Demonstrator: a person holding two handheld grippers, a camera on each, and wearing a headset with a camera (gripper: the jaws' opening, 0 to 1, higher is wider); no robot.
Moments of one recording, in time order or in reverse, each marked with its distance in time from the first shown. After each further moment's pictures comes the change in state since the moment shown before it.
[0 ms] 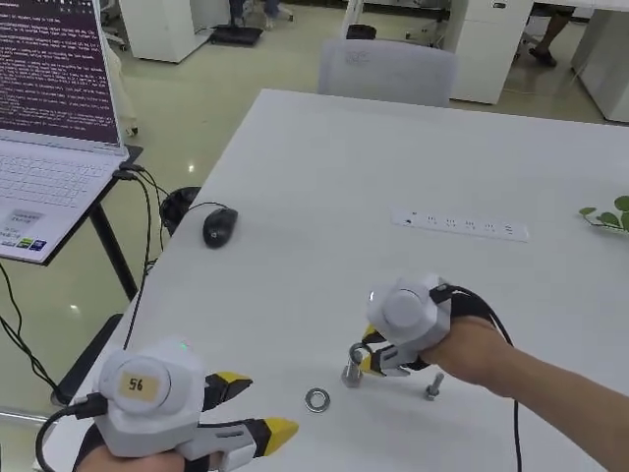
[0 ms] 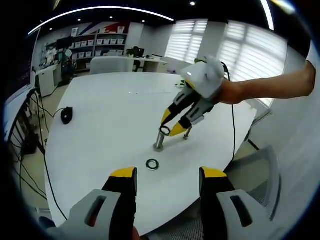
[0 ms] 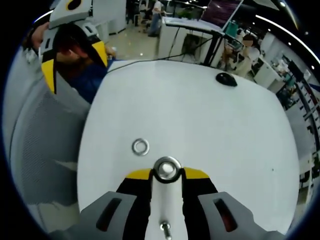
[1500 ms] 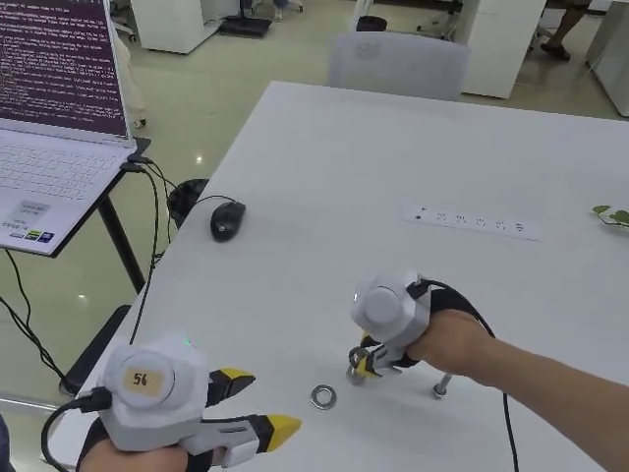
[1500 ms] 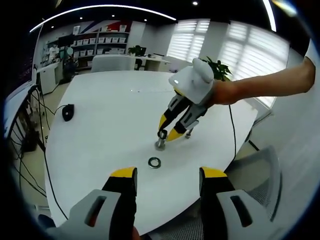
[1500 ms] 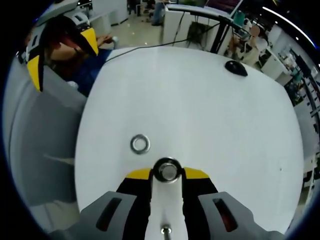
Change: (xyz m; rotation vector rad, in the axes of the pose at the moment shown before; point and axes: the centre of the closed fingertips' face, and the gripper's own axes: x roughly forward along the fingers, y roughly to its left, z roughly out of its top) left arm 0.000 0.007 -0.005 -0.018 0.007 0.007; right arm 0.028 0.002 -0.008 0.008 0.110 0.058
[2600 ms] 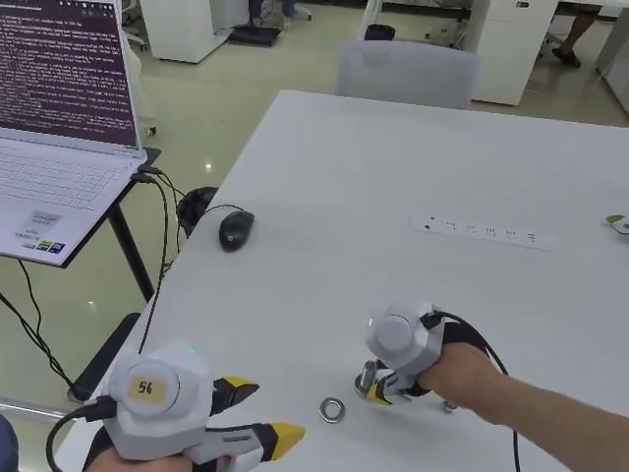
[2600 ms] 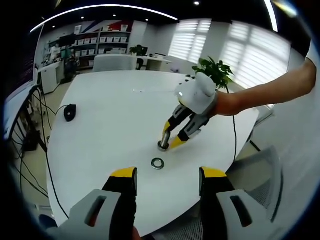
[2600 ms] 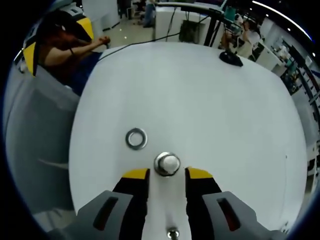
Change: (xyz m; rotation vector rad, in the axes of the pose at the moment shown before) left arm 0.000 0.006 0.004 -0.003 0.002 0.012; right arm 0.010 0.003 -0.018 0.072 -0.027 -0.030
